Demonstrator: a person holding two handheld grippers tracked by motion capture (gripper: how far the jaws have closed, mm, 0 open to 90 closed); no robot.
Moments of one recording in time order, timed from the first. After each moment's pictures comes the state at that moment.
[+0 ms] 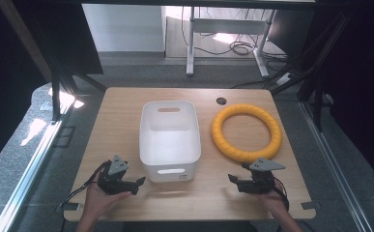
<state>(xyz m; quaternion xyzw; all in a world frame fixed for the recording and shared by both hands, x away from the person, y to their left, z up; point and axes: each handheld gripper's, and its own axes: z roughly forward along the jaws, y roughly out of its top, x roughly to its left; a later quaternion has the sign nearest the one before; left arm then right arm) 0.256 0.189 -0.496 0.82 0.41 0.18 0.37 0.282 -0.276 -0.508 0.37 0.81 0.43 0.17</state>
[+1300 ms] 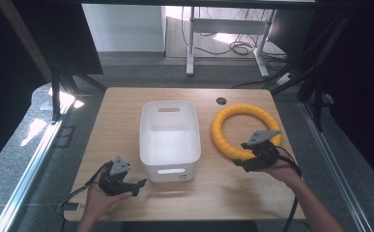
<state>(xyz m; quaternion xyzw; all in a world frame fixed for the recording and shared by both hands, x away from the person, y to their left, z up) 0.255 0.186 -0.494 0.83 0.40 0.16 0.36 0.339 -0.269 -0.430 0.26 0.90 0.33 0.13</state>
